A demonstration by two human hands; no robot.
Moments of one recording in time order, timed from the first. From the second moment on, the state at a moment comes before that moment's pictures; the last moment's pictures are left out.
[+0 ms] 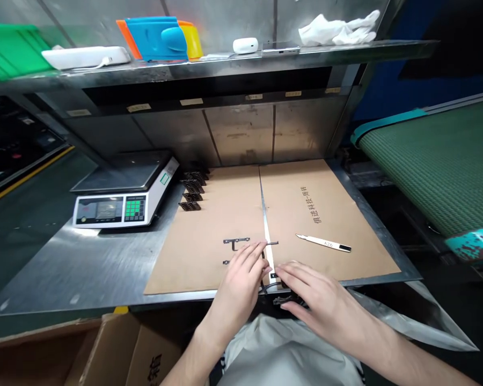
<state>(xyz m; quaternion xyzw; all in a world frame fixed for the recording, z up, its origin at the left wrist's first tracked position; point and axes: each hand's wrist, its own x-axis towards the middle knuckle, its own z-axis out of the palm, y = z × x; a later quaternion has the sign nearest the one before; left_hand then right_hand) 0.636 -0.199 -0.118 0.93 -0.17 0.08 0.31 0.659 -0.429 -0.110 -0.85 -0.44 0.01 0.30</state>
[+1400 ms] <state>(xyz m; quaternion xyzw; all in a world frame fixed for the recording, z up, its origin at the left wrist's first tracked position) 0.615 -0.194 -0.148 0.92 -0.17 0.16 0.30 0.669 -0.429 -0.125 -0.83 -0.47 0.11 0.29</state>
